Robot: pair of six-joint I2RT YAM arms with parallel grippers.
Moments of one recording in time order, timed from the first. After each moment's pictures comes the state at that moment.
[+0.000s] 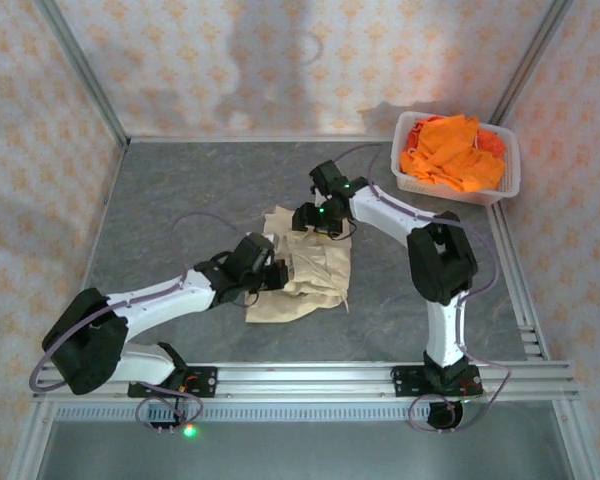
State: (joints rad) left arm -0.70 1.33 0.74 -0.24 0.07 -0.76; right arm 0.56 1.96 1.51 -0.69 -0.28 0.59
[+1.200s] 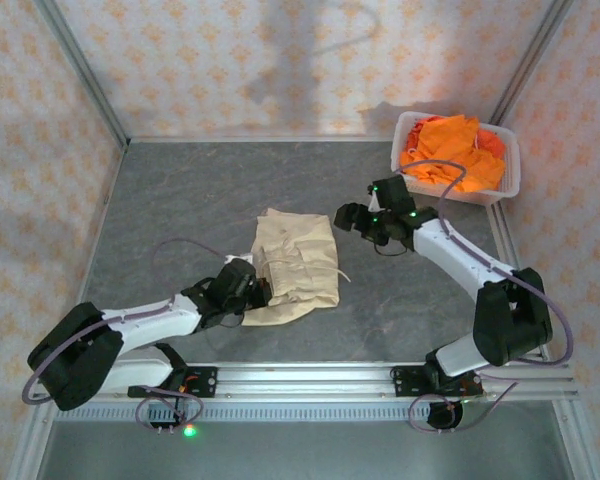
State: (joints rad) left arm -0.68 1.22 0.37 0.03 0.01 -0.89; right arm 0.41 1.46 1.03 -0.45 -0.28 0.66
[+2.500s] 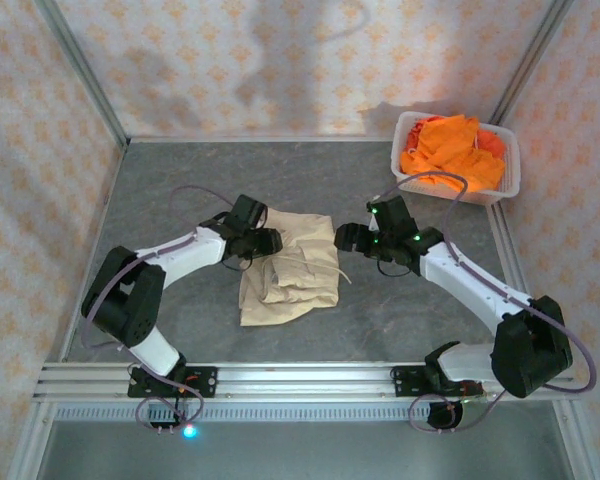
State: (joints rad) left arm -0.44 1.63 0.96 -0.35 0.10 -0.69; right arm 0.48 1.29 0.89 -0.48 -0.16 0.61
